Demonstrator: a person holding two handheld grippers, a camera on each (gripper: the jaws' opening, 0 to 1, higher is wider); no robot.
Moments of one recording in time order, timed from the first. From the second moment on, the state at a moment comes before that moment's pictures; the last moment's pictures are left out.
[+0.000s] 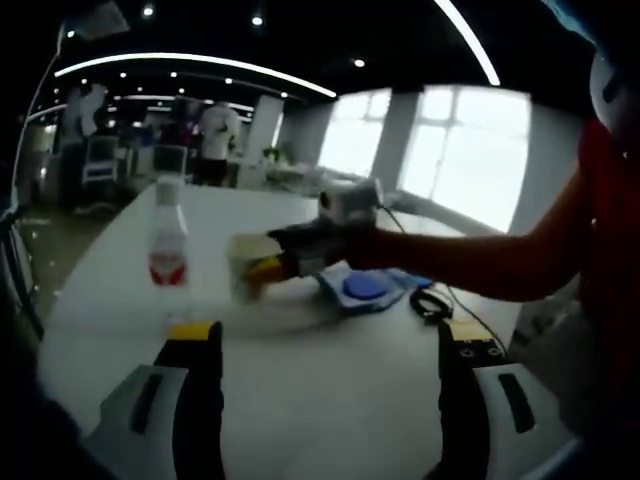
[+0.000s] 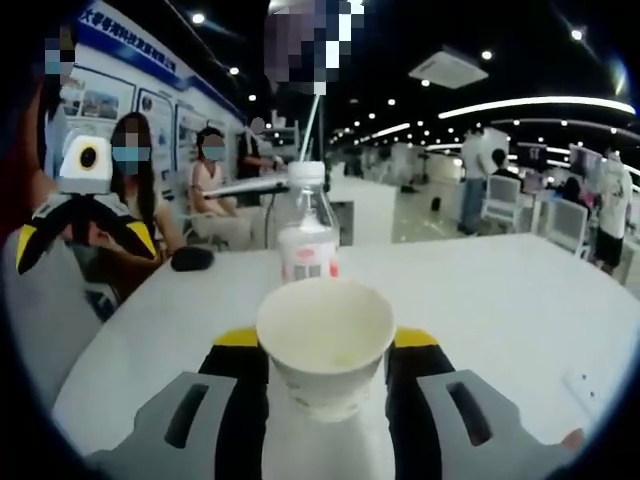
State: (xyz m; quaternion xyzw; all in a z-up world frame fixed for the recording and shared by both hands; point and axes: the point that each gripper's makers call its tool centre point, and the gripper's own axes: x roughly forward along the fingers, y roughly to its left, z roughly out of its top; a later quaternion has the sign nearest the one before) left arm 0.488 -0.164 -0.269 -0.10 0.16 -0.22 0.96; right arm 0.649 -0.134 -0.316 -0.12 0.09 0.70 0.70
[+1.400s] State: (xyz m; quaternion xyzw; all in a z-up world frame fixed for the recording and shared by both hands) left arm 0.484 -0.174 -0.277 -0.08 0.19 -0.24 0.95; right arm 0.654 -0.200 -0.342 -0.12 0.13 0.66 0.73
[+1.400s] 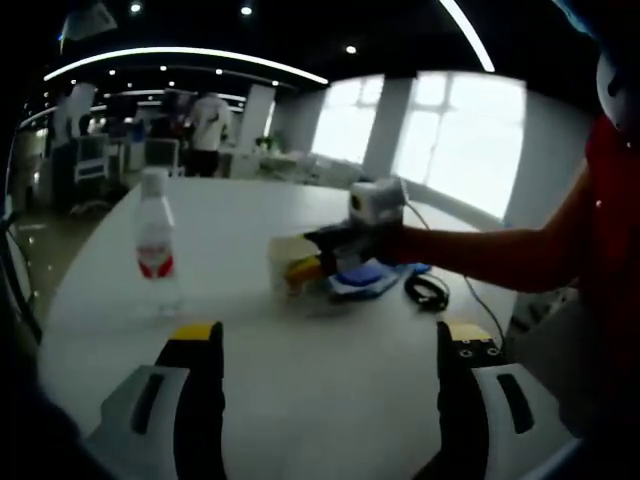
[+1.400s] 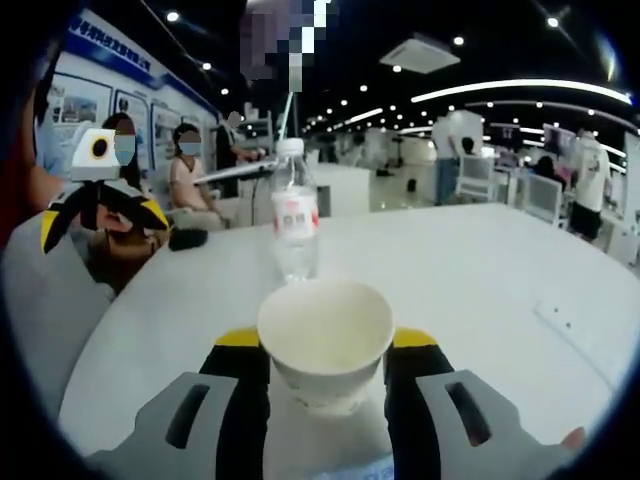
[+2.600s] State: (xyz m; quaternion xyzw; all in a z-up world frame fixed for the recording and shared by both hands) left arm 0.484 -0.177 -0.277 -0.08 0.19 -0.25 0.95; right arm 0.657 -0.210 -0.314 -0.12 0.12 0.65 0.74
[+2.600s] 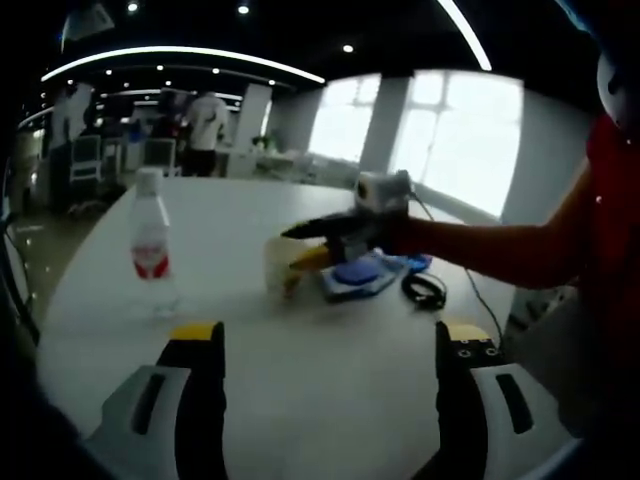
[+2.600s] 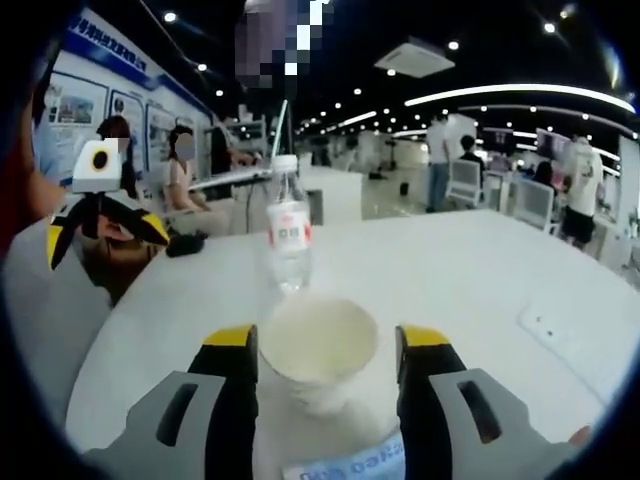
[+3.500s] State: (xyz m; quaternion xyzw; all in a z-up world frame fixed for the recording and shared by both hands) left arm 0.468 -0.174 -0.266 -0.08 0.17 -0.25 0.95; right arm 0.632 -0.104 -0.258 -0.11 0.07 0.70 0.71
